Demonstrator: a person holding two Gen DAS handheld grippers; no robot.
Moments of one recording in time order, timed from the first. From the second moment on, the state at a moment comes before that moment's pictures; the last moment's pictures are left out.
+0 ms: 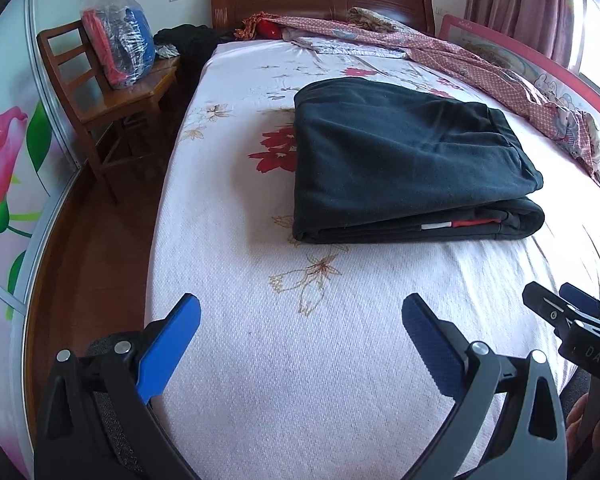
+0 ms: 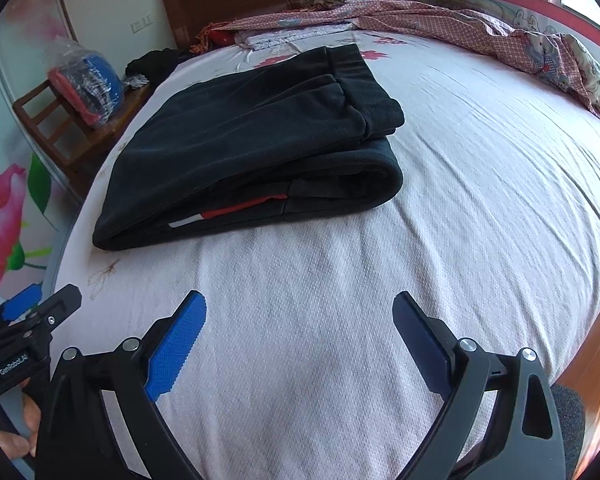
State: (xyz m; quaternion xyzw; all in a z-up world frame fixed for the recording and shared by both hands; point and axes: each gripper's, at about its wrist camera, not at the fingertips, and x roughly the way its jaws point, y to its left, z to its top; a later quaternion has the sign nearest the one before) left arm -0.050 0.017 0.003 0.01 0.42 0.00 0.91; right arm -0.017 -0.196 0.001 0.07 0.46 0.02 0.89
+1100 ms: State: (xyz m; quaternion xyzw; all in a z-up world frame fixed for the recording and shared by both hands) left arm -0.049 0.018 0.000 0.01 0.43 0.00 0.90; right arm -0.018 -0.193 0.000 0.07 0.47 0.02 0.88
